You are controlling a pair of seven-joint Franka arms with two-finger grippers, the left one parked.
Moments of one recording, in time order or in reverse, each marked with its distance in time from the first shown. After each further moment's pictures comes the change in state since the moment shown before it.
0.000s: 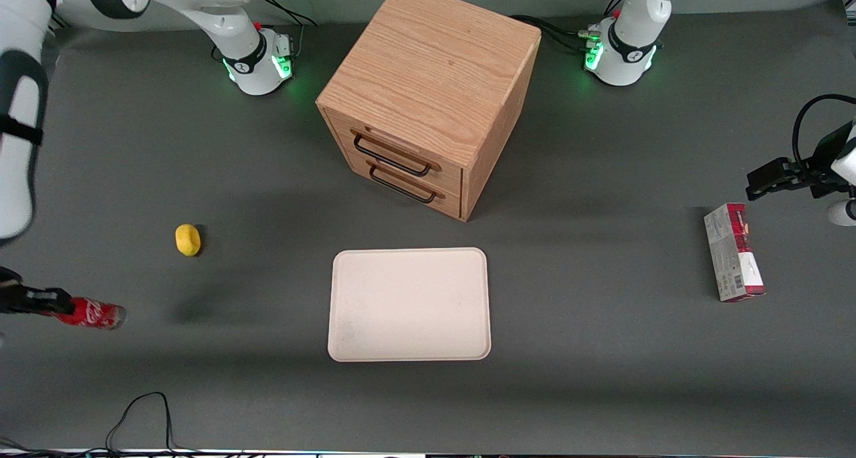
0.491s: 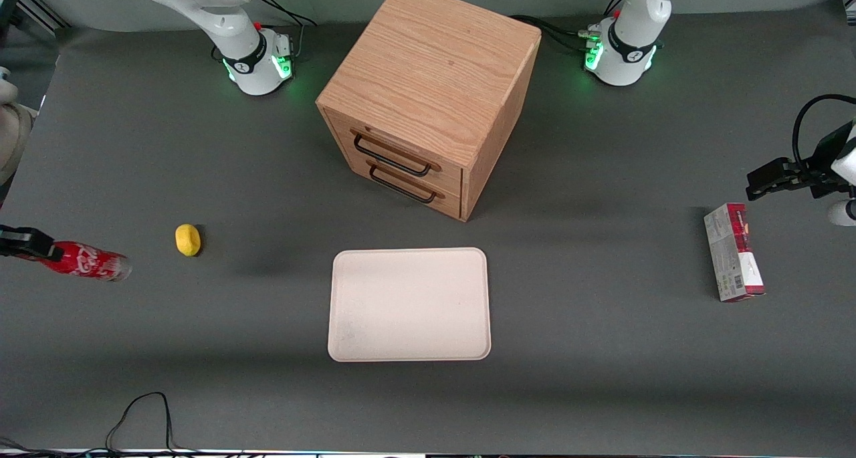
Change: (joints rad) arm 0.005 -0.086 0.214 0.170 -0.058 -0.307 0.291
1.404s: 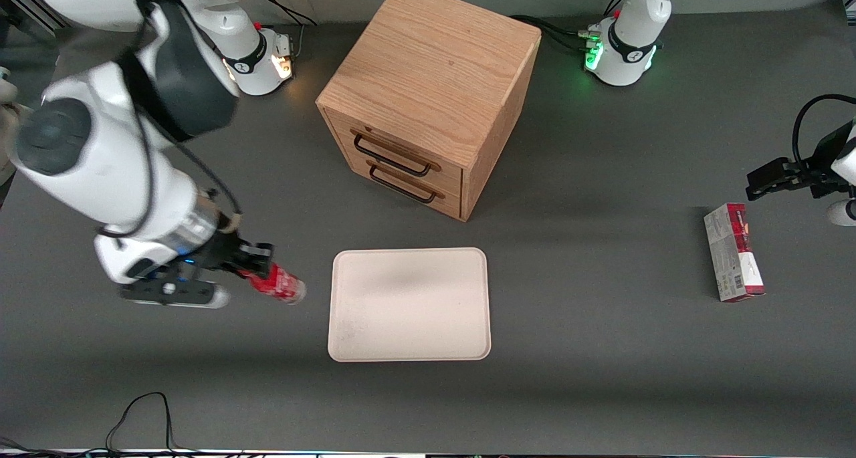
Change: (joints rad) arm 0.231 0.141 0.291 -0.040 -0.180 0.279 0.475
